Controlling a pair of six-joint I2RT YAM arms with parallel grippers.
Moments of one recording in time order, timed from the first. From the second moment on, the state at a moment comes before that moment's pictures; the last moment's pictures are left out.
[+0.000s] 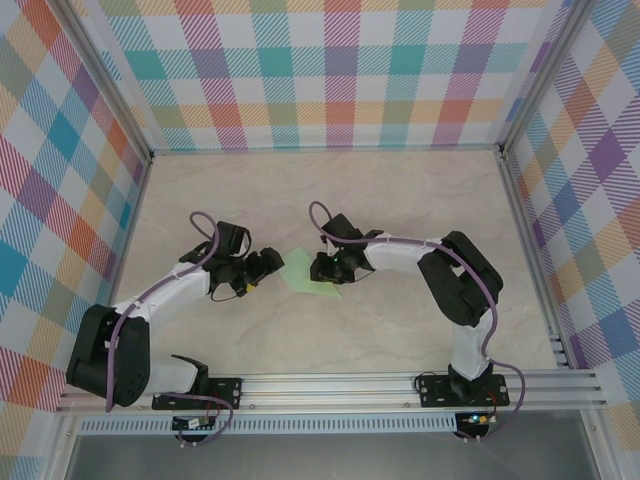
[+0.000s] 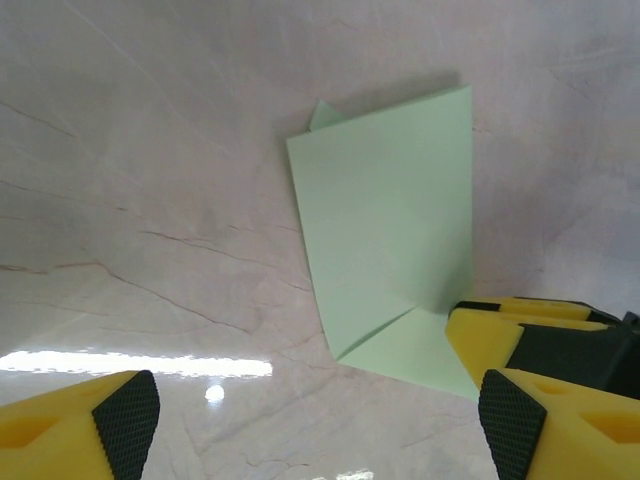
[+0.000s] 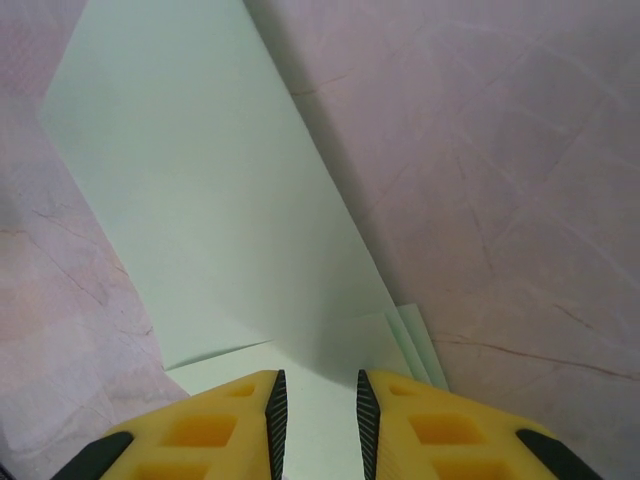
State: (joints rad) left arm -0.34 1.33 0.72 -0.42 0.30 -0.86; right arm 0.74 1.92 1.15 -0.32 -0.36 0.73
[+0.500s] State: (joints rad) left arm -0.48 1.51 0.72 -0.22 0.36 -1.05; right arm 0.63 1.93 1.03 -0.14 -0.58 0.86
